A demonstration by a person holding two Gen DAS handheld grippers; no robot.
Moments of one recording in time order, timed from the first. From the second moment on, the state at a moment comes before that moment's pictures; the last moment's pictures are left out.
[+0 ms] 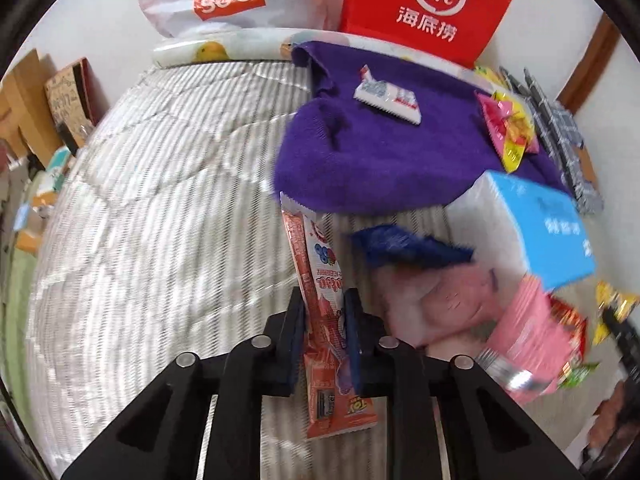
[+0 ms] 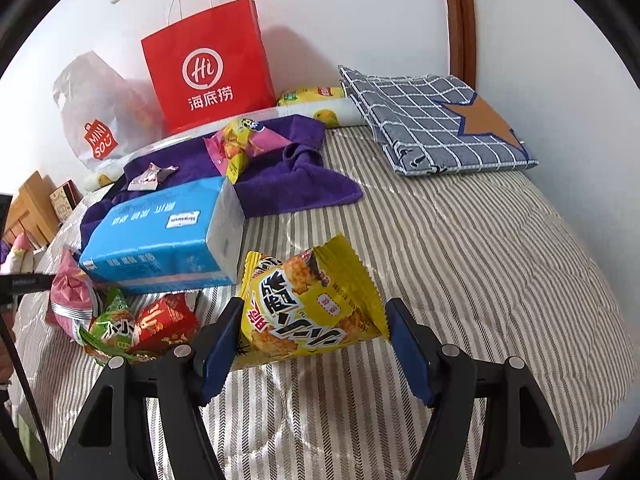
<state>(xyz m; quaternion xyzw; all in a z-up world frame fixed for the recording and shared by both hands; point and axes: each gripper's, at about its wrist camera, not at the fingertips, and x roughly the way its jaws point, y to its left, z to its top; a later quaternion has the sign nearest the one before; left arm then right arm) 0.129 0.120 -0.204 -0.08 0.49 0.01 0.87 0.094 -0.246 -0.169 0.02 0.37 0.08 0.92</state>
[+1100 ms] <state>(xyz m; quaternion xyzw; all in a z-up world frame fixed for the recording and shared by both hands) 0.109 0.108 -0.217 -0.03 0.41 0.04 0.91 0.142 -0.239 -0.199 0.02 0.41 0.07 0.91</state>
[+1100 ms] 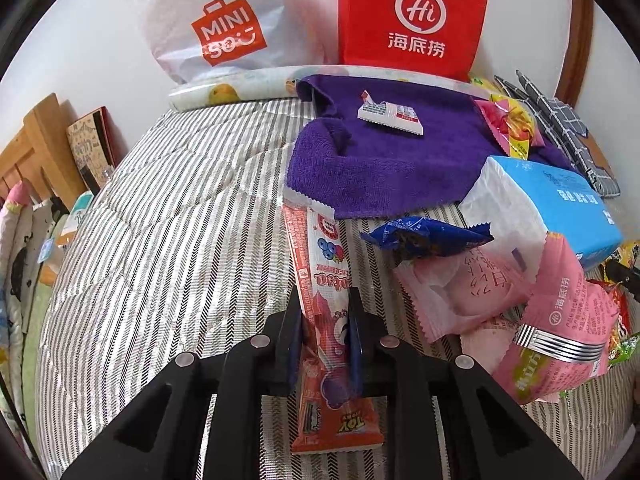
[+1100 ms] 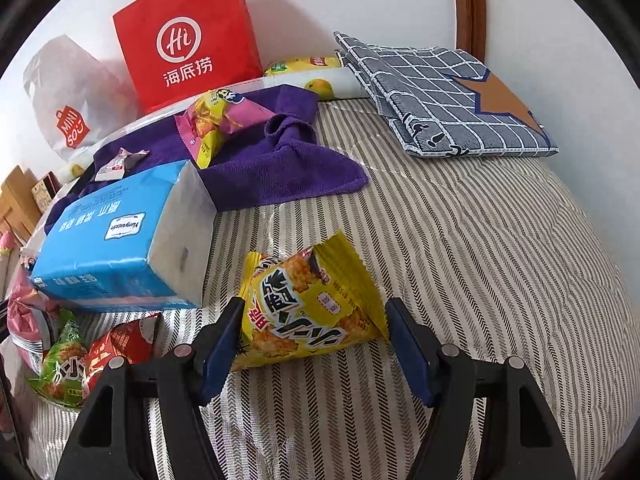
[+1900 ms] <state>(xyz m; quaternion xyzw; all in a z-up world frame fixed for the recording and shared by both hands) 0.077 0.089 -0.180 -0.06 0.39 -0.03 0.92 0.108 -0.232 -0.145 0.02 0.36 0.10 0.93</state>
